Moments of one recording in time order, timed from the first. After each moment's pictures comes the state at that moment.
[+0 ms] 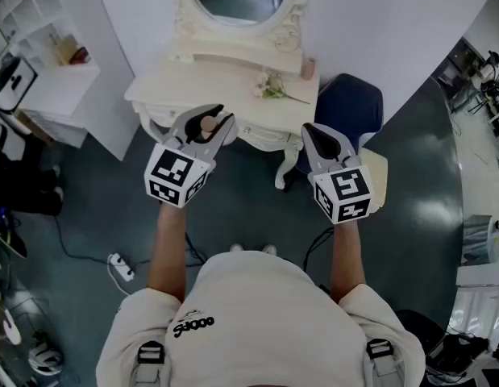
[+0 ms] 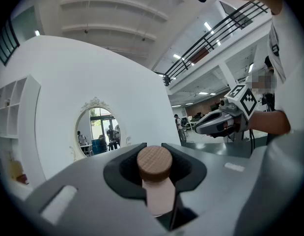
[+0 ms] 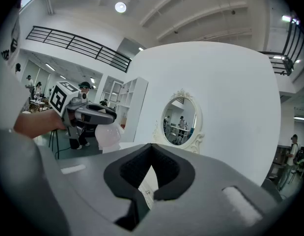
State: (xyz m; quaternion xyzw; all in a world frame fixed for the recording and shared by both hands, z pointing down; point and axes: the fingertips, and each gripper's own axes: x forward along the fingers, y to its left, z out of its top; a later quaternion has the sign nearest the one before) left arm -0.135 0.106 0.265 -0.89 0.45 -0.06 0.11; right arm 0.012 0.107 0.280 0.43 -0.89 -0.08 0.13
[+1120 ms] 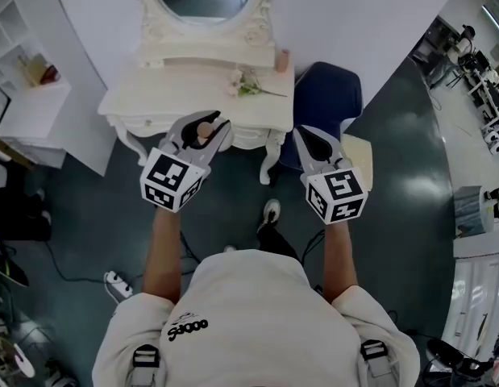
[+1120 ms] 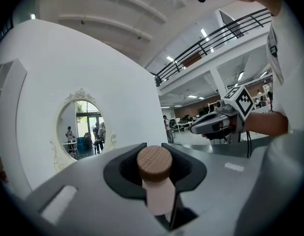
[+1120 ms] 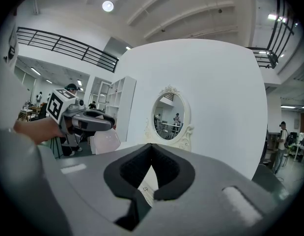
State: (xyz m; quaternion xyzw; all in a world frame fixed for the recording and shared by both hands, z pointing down) left arm -0.103 0.086 0.291 -0.92 0.38 -0.06 0.09; right arm 0.036 0.098 0.302 0.49 -0.87 -0.03 0.10
